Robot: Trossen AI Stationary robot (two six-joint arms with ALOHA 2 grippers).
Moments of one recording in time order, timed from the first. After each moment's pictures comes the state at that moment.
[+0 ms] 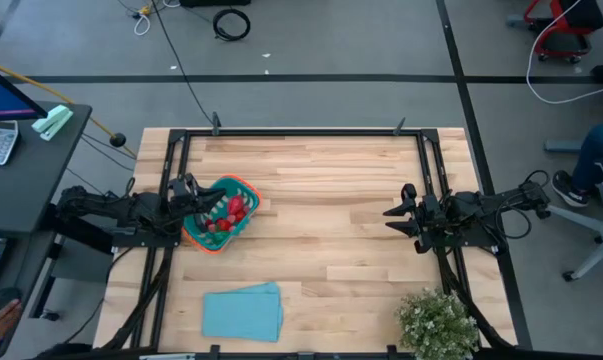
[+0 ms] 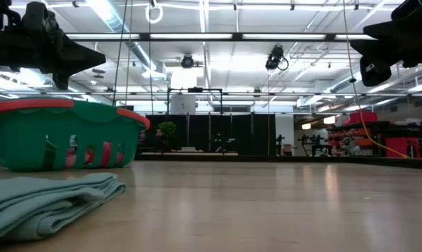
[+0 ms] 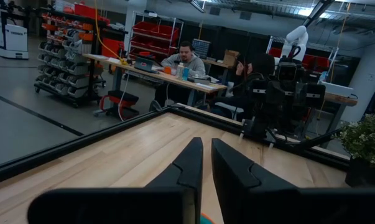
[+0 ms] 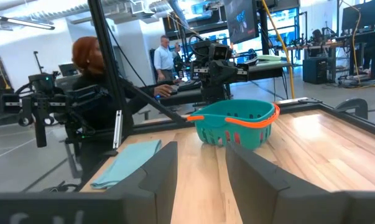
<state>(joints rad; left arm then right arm) -0.20 0.03 0.01 0.13 -0.61 -0.19 0.26 0.01 0.02 0.10 0.18 0.18</state>
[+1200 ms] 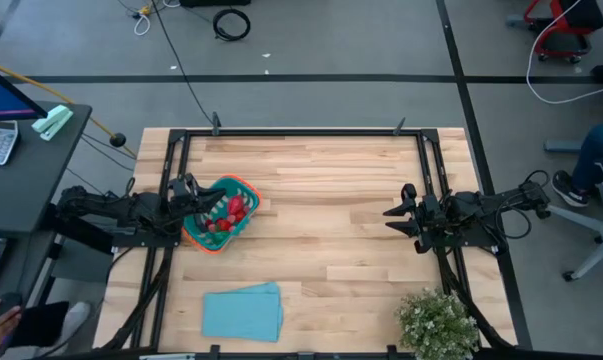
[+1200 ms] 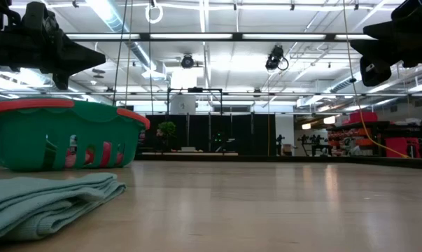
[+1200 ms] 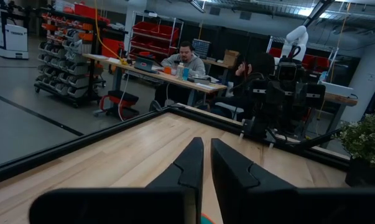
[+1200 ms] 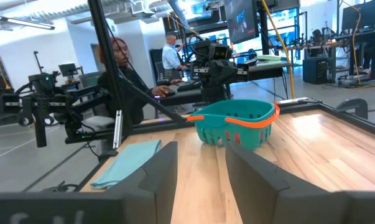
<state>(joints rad) -0.20 0.03 0.01 0.13 -0.62 -0.19 0.26 0.01 0.02 0.10 0.18 0.18</state>
